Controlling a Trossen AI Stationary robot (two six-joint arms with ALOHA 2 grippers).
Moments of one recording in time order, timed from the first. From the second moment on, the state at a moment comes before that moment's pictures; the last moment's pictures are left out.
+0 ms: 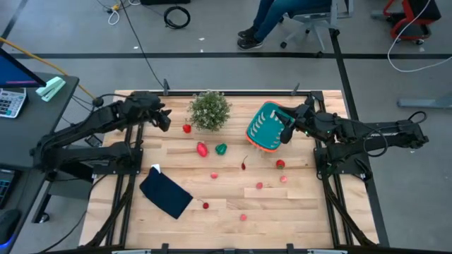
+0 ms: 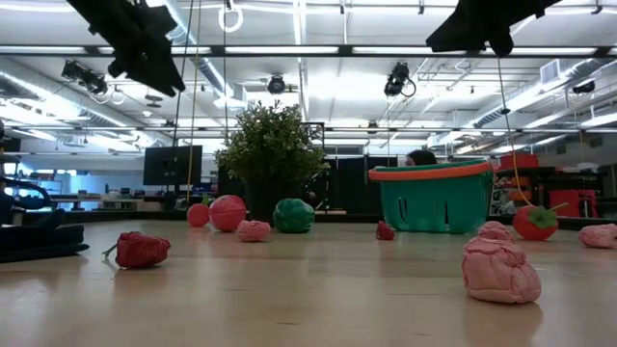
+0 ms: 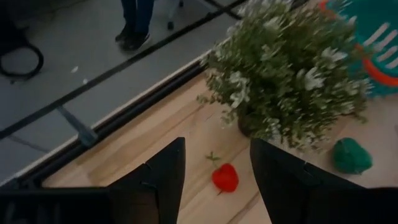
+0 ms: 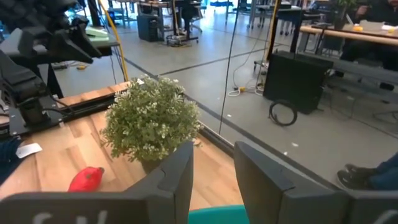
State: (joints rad) left arm 0.46 0.79 0.83 -0.69 -0.32 -0.25; right arm 0.00 0.77 0.70 -0.17 0.66 0.19
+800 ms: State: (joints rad) left arm 0.47 1.16 0.83 -0.74 -0.28 -0.31; right arm 0.00 0.80 0.70 -0.27 0.67 0.30
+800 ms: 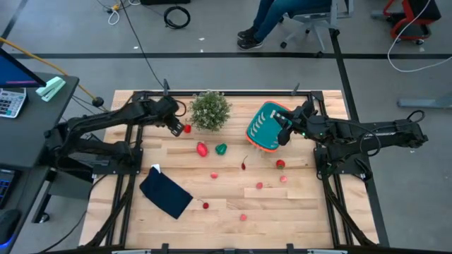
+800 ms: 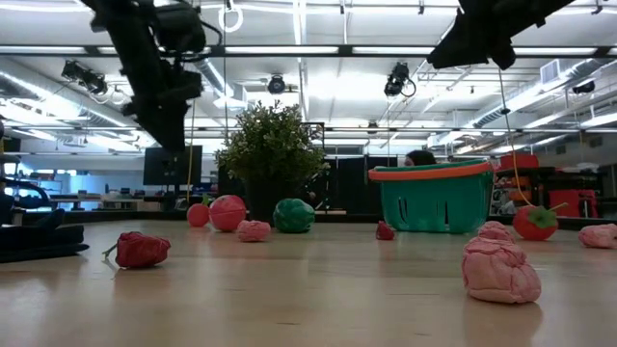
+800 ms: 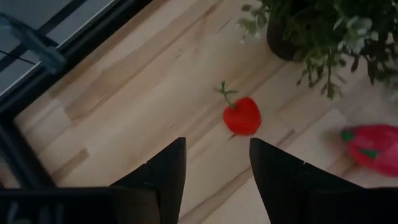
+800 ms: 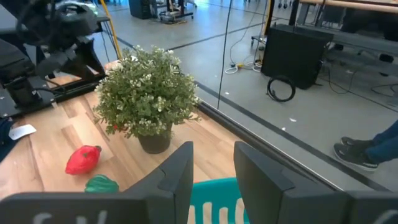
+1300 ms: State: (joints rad) left arm 0.48 1.41 0.83 -0.58 -0.23 -0.29; right arm 0.00 0.80 0.70 -0.27 0.66 0.30
